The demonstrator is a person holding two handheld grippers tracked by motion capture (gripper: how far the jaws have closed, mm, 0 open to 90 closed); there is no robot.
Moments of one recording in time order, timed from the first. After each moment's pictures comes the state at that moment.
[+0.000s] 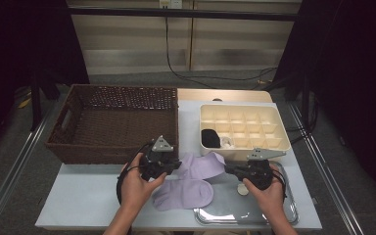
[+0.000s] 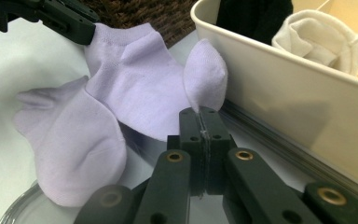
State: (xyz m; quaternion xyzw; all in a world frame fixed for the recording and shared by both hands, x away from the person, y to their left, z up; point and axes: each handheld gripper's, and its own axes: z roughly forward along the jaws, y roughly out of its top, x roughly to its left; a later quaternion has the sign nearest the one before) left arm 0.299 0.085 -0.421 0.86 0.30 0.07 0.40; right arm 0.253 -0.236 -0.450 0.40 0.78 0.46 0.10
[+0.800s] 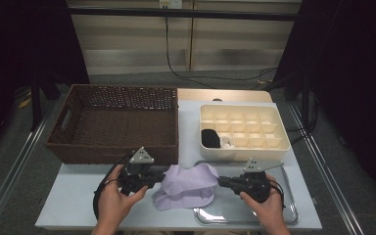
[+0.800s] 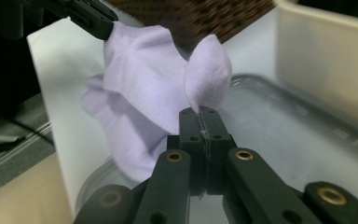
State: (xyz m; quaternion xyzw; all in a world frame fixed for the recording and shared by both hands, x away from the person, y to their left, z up) left arm 0.259 0.133 -0.427 0.87 0.32 0.04 0.37; right arm 0.221 -0.217 -0.450 0.36 0.80 0.48 0.05
